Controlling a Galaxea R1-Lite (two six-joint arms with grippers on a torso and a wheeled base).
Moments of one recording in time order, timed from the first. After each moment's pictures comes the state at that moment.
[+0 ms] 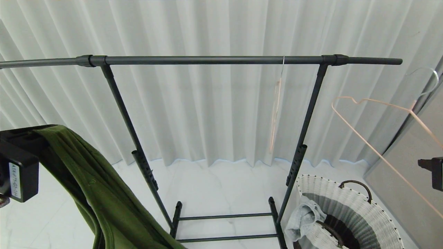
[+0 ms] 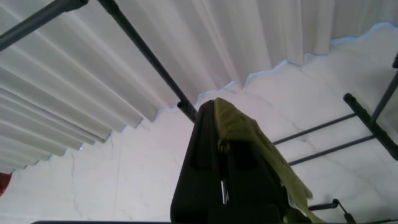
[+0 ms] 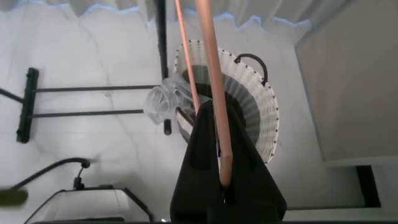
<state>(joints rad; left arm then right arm) -0.62 0.98 -0.89 0.17 0.54 0.34 0.21 1.12 -0.79 0.17 -0.21 0.06</state>
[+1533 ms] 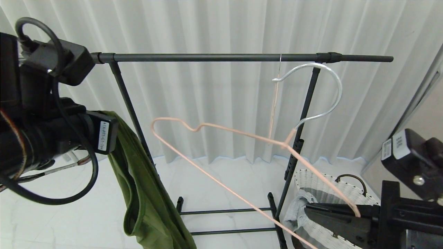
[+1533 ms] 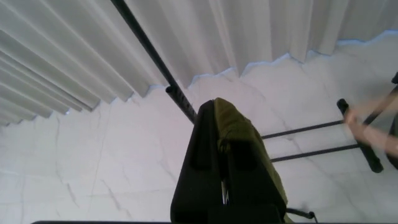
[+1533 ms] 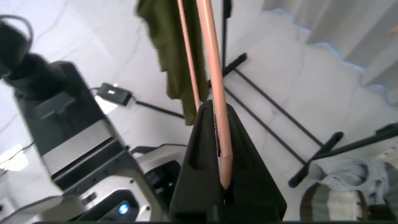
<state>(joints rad) -0.54 1.28 -1.02 0.08 0.54 0.17 1.20 1.23 -0.79 -0.05 -0.20 0.16</state>
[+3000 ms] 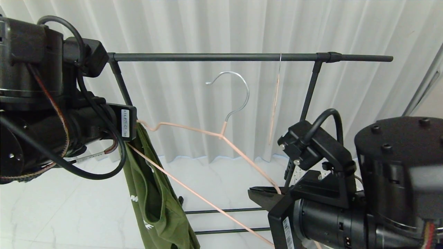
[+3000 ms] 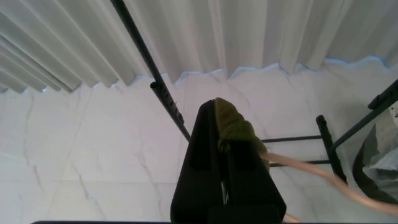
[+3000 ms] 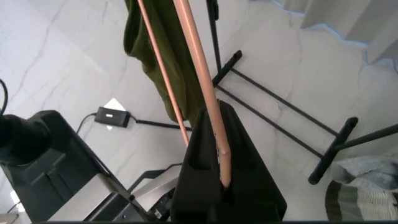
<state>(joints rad) -0.55 1.37 -1.09 0.08 0.59 0.01 1.20 1.54 -0.96 -0.16 -0.25 0.29</state>
